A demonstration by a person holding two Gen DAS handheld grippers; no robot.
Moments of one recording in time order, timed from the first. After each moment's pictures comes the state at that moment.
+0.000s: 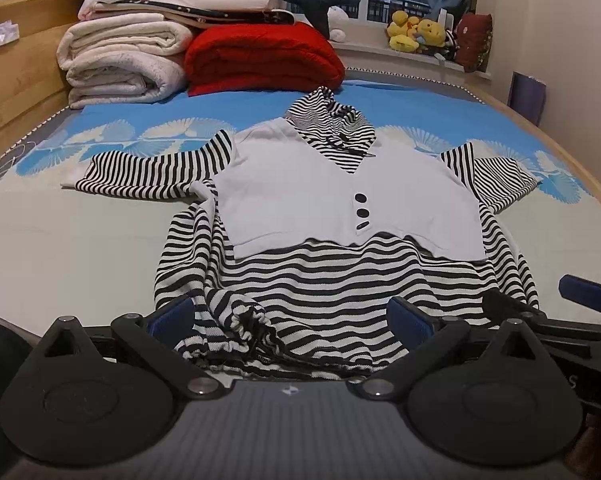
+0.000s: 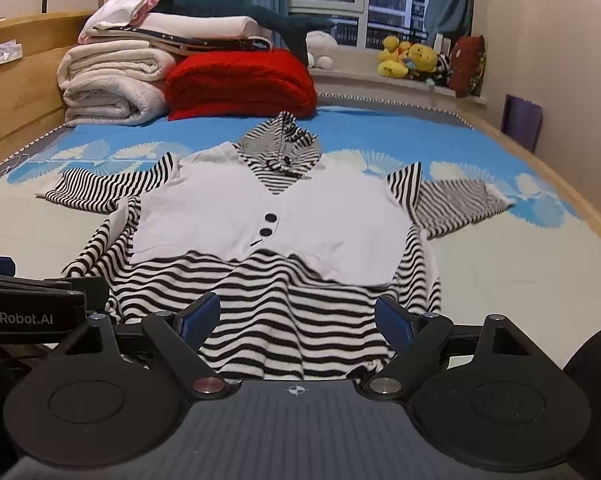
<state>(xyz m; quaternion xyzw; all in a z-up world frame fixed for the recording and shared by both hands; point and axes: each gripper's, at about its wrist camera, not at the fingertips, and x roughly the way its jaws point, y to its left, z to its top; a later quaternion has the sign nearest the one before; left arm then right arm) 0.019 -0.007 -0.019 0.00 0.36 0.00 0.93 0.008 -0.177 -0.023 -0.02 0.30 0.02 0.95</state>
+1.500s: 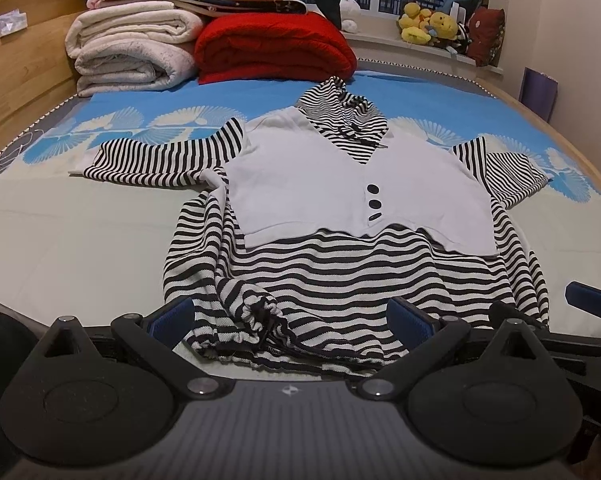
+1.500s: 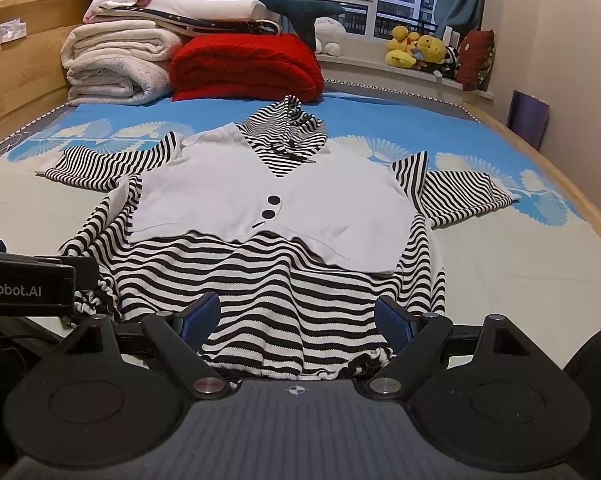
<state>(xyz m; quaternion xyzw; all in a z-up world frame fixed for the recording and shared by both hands) 0.022 -0.002 -0.023 0.00 0.37 0.02 0.93 0.010 -0.169 -0.034 -0.05 0.32 0.01 0.95</state>
